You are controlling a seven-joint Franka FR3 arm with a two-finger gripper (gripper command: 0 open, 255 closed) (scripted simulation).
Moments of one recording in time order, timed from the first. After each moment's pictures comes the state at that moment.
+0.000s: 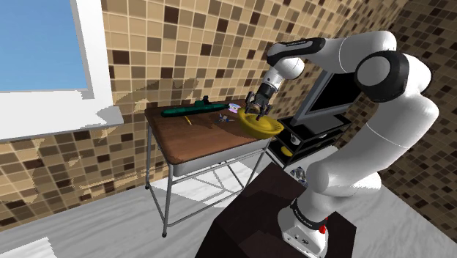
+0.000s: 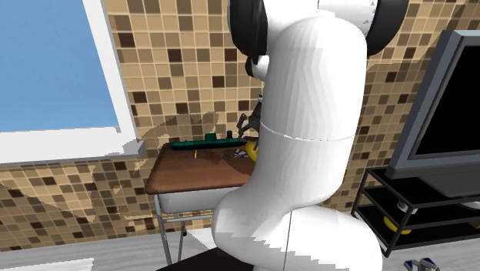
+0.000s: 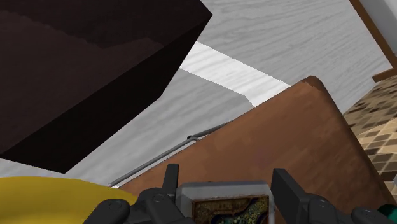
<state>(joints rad) -0.71 0.05 0.18 -2.08 0.44 1.66 0.09</state>
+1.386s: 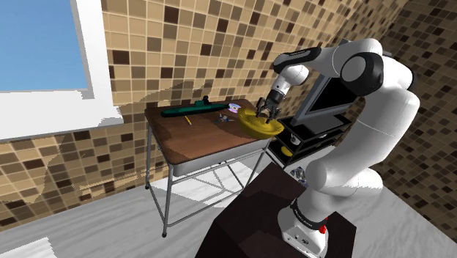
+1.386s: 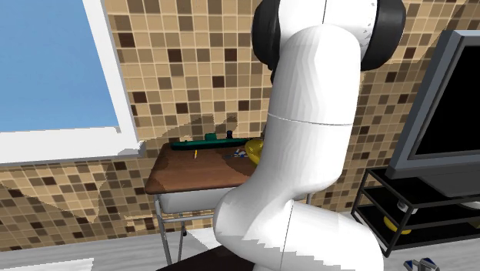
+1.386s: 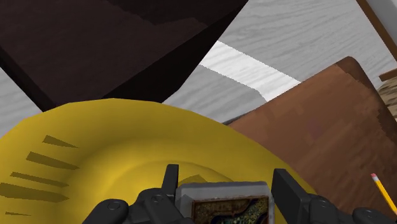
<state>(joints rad) -0.79 0.22 0.09 -1.96 0.35 1.64 -0.06</state>
